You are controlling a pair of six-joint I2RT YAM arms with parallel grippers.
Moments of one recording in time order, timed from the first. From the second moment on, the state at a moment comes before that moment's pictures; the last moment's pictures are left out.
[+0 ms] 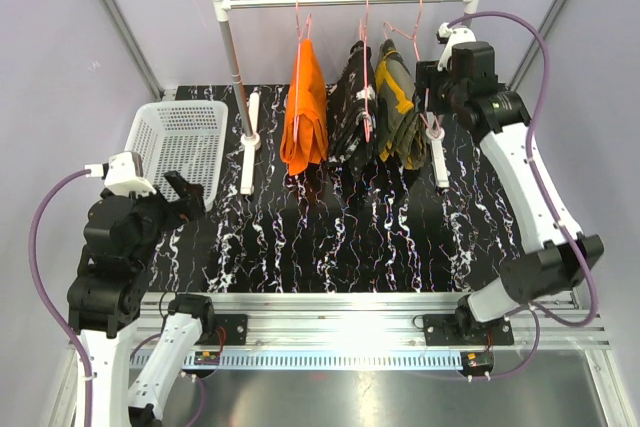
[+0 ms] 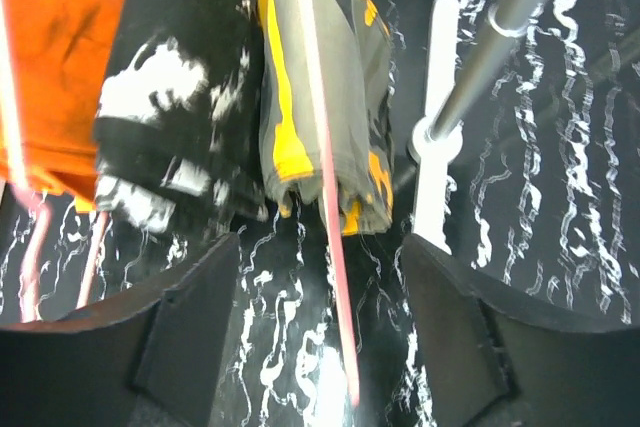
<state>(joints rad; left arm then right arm) -0.11 0.53 1.11 -0.89 -0.10 -0.32 0.27 1.50 1.74 -0.74 0.11 0.10</state>
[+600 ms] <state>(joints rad) -0.11 0.53 1.11 -0.89 -0.06 -0.31 0.22 1.74 1.83 -0.58 -0.04 0.07</state>
